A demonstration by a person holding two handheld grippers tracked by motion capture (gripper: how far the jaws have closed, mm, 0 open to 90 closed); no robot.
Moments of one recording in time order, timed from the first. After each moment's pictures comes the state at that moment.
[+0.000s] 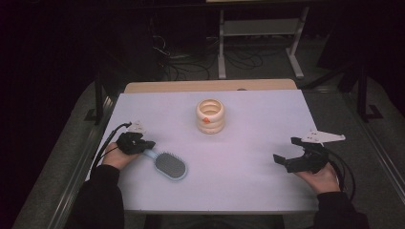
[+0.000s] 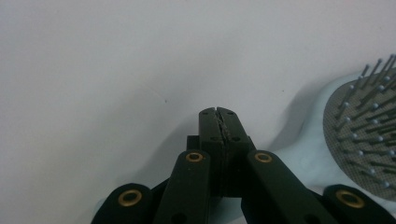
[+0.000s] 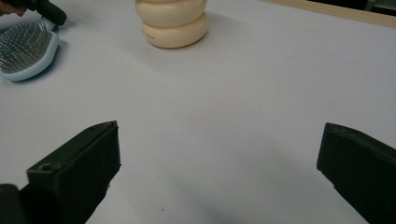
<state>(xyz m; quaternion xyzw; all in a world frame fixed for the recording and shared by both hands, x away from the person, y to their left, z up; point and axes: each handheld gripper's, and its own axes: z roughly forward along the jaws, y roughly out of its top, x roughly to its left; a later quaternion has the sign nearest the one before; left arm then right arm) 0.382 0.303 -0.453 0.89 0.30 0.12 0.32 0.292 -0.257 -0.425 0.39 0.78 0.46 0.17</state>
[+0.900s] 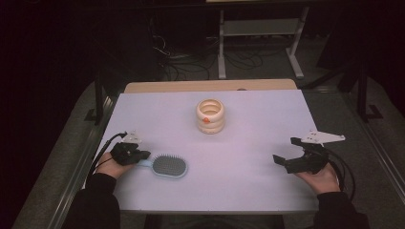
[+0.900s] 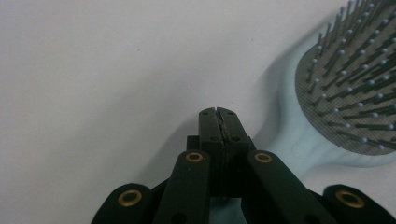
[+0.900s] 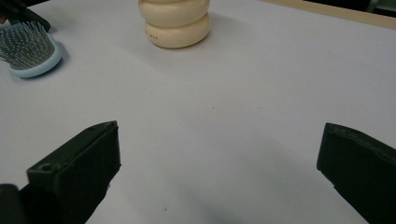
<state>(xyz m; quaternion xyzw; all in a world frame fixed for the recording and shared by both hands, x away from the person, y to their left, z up) 0.349 0.312 -0.455 0.90 0.30 0.11 0.30 0.291 -0.256 -0.424 0.39 0.78 0.46 0.16</state>
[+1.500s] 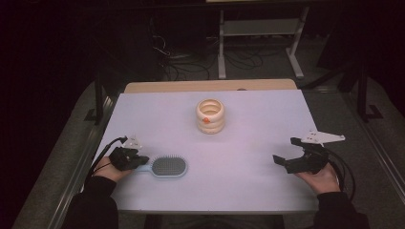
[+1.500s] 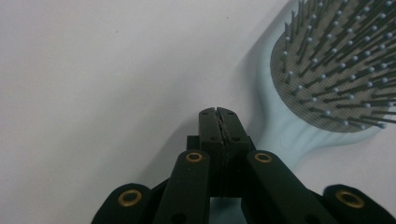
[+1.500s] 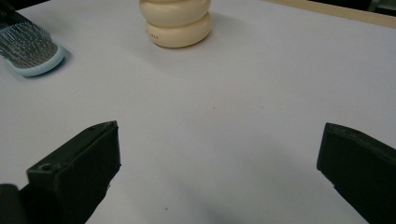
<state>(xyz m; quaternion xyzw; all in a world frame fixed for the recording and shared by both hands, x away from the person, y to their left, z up) 0.331 0.309 -0.452 0.91 0.29 0.11 0.27 0.291 -0.256 -0.424 0.39 0.78 0.46 0.16</state>
